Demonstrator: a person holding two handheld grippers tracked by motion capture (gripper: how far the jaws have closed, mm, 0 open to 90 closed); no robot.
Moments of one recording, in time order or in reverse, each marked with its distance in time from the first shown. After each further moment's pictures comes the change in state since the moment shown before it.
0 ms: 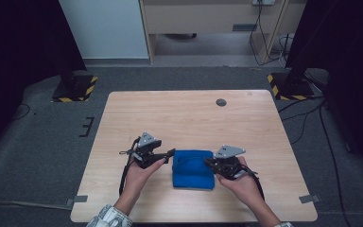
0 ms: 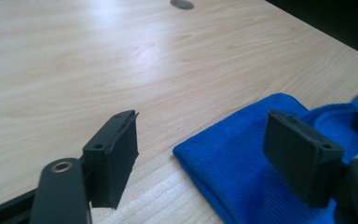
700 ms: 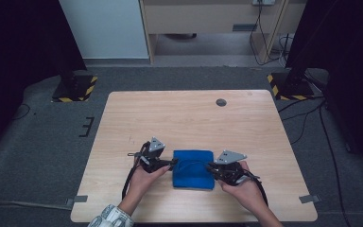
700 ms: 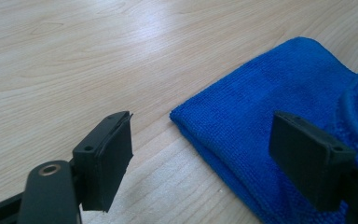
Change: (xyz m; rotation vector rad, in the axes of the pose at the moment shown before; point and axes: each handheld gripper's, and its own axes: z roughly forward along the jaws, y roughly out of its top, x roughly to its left) left arm -0.013 -0.016 0.017 0.123 0.024 0.114; right arm 0.008 -0.011 -0.009 0.026 -0.006 -0.033
